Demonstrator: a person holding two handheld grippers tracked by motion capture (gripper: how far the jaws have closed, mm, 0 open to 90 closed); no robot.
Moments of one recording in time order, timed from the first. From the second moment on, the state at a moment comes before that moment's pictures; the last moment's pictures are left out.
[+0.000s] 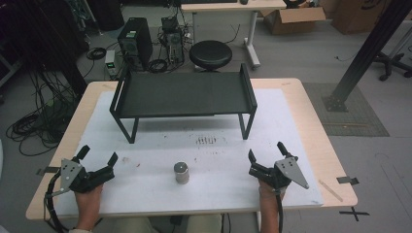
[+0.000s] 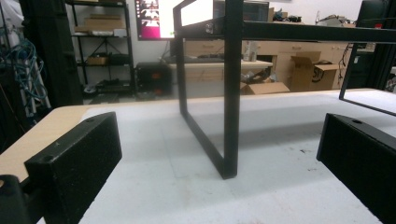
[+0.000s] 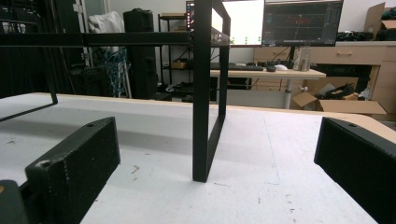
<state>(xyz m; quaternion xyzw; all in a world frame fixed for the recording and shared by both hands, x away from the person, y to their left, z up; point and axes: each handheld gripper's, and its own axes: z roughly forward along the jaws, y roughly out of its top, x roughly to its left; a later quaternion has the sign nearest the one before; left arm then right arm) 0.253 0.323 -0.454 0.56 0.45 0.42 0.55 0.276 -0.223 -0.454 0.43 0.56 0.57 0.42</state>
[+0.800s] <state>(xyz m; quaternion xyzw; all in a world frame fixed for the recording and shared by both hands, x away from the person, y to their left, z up) 0.253 0.323 -0.454 0.56 0.45 0.42 0.56 0.274 -0.215 -0.441 0.41 0.57 0.57 0.42</state>
